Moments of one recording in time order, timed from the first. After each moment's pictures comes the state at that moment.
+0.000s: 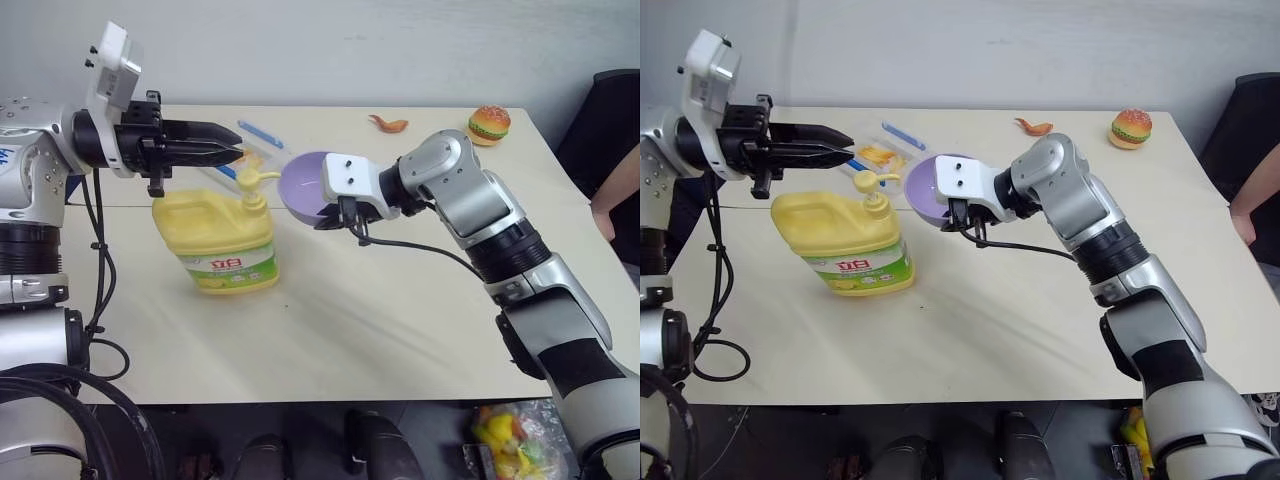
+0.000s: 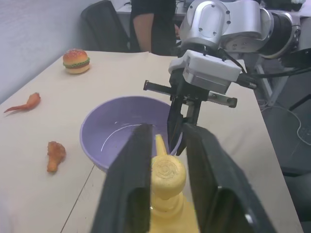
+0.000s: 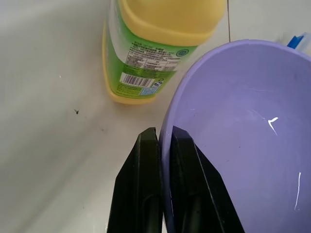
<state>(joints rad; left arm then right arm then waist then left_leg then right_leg) -1.11 0.86 0.02 0.40 -0.48 0.53 -1.39 -1.22 -0.45 0.46 0.38 -0.01 0.32 1.31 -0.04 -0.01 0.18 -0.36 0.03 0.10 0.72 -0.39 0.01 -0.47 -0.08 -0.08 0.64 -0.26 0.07</state>
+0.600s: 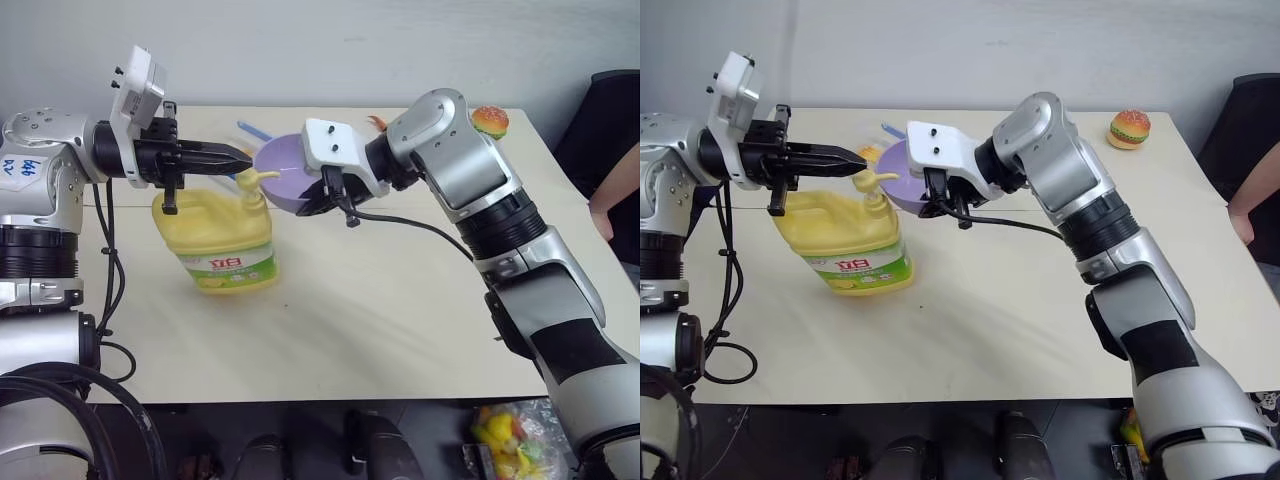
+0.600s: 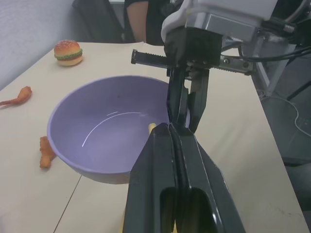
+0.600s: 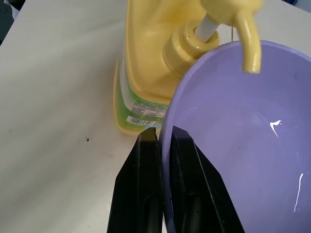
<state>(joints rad) -1.09 0.83 0.01 0.40 -0.42 0.48 -1.41 -1.36 -0.40 0.43 0.42 0.02 0.40 1.39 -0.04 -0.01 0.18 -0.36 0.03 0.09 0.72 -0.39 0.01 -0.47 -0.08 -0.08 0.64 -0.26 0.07</state>
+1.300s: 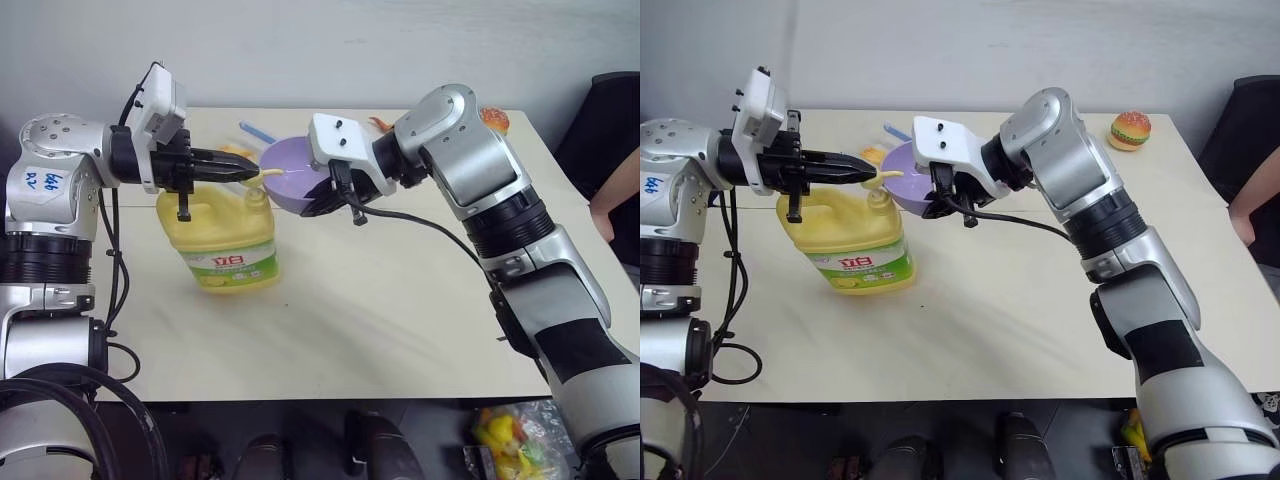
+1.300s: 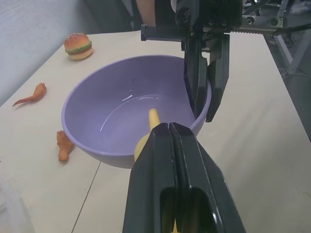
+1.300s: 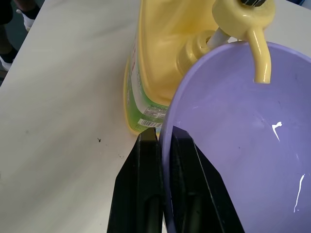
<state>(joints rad) -1.06 0.80 -0.02 0.39 -0.35 0.37 -1.36 -1.36 -0.42 0.42 0.40 0.03 0.44 1.43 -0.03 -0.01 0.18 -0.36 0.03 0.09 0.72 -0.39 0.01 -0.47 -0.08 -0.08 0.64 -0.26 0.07</state>
